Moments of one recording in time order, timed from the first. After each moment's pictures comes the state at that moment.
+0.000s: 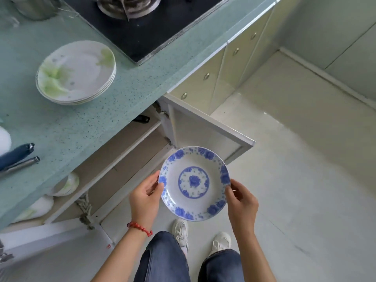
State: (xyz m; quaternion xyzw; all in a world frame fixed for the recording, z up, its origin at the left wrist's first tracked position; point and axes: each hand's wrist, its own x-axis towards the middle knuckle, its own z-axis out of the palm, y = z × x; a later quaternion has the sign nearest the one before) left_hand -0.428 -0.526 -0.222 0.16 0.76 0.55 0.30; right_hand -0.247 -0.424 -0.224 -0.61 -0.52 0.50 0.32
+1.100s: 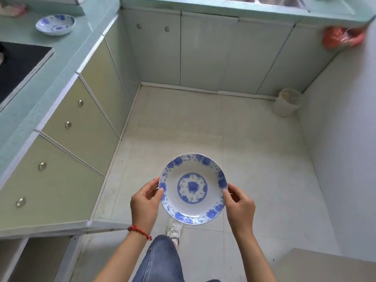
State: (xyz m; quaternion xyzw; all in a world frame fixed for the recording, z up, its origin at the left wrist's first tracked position) left_hand -0.107 -0.241 -0.157 0.40 0.66 0.45 0.44; right_hand 0.102 -0.271 -0.155 -0.74 -0.38 0.32 0.46
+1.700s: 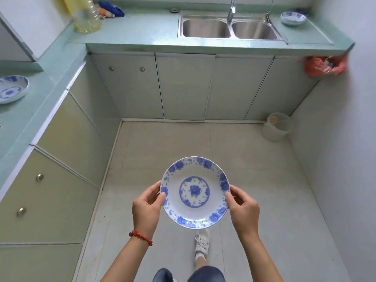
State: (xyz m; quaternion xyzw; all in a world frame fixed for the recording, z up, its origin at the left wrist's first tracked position) left_hand -0.015 0.041 -0.120 0.43 0.62 0.45 0.48; right_hand 0.196 -0.006 -0.124 -0.73 -0.35 0.29 0.51
